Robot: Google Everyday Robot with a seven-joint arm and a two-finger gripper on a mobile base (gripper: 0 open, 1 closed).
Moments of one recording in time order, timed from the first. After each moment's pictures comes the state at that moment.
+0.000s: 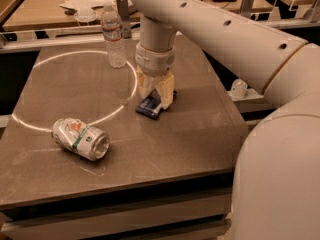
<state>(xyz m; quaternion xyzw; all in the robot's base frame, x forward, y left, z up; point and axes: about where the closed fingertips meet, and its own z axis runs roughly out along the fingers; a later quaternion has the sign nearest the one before) 0.594 0.016 0.830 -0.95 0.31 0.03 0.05</state>
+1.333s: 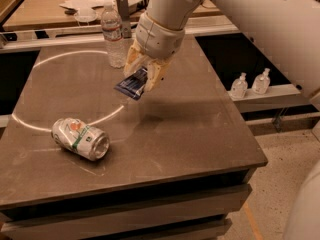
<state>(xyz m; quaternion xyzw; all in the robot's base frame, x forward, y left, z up) 0.552 0.034 0.913 -0.94 0.30 0.06 0.17</state>
